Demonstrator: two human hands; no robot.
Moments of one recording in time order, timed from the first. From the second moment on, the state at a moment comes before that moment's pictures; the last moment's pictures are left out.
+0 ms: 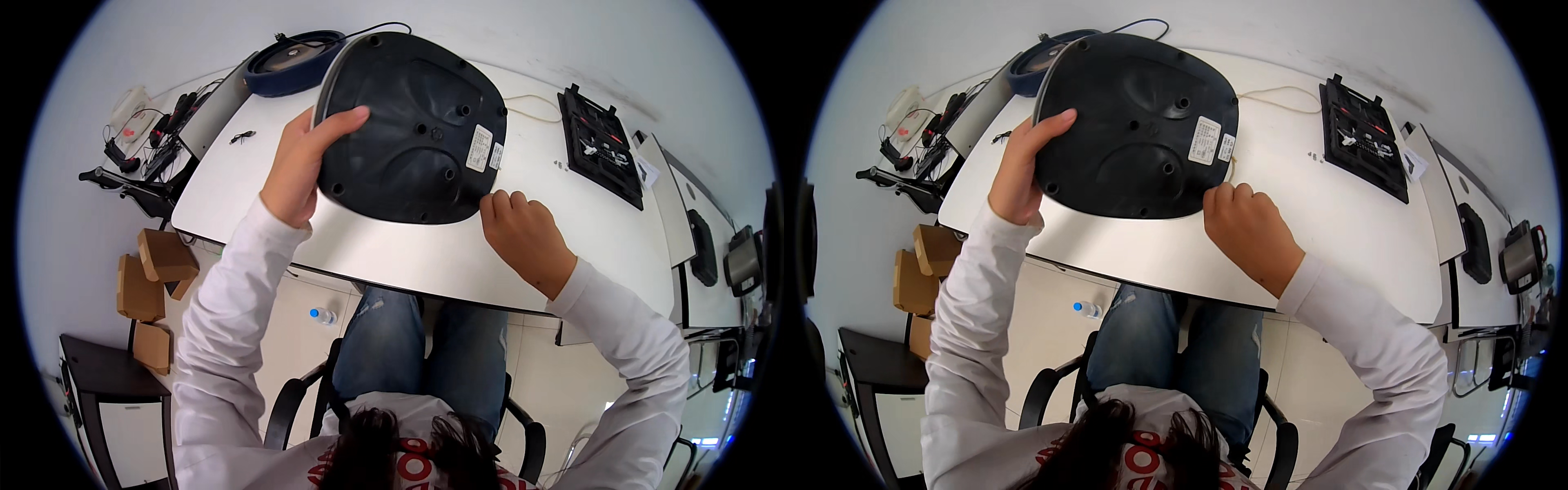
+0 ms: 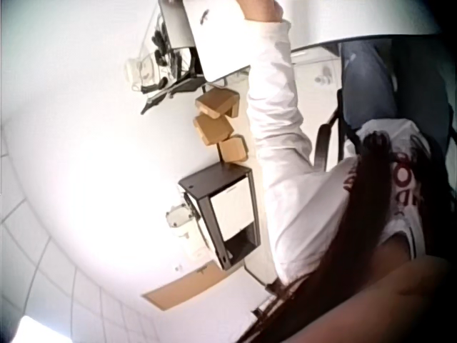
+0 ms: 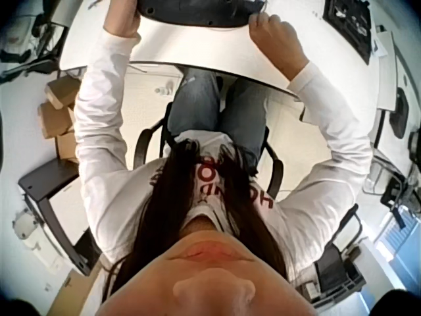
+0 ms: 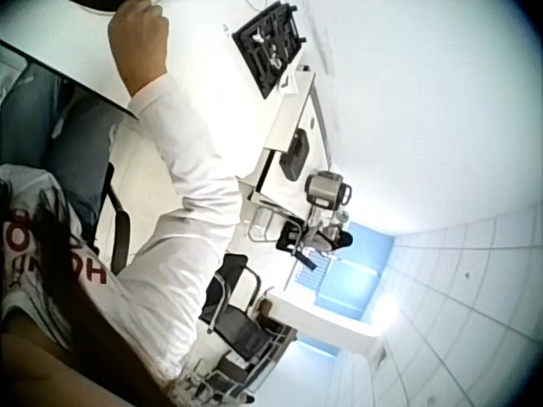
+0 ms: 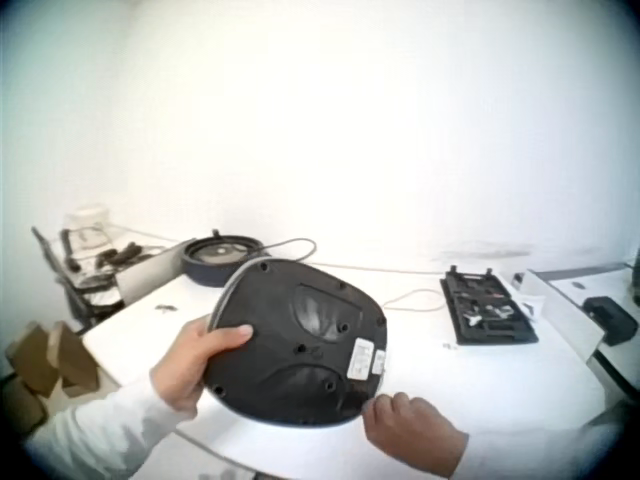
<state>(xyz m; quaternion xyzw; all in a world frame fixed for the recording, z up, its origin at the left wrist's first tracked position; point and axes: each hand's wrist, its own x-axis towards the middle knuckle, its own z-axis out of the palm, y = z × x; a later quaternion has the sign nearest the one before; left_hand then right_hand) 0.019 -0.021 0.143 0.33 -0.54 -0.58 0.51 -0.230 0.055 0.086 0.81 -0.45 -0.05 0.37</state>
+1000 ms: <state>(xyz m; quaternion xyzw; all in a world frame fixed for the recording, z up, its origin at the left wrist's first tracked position) 0.011 0.033 0.082 0.35 -0.57 -0.47 0.58 -0.238 0.055 0.048 0.43 -0.61 0.30 -0.60</state>
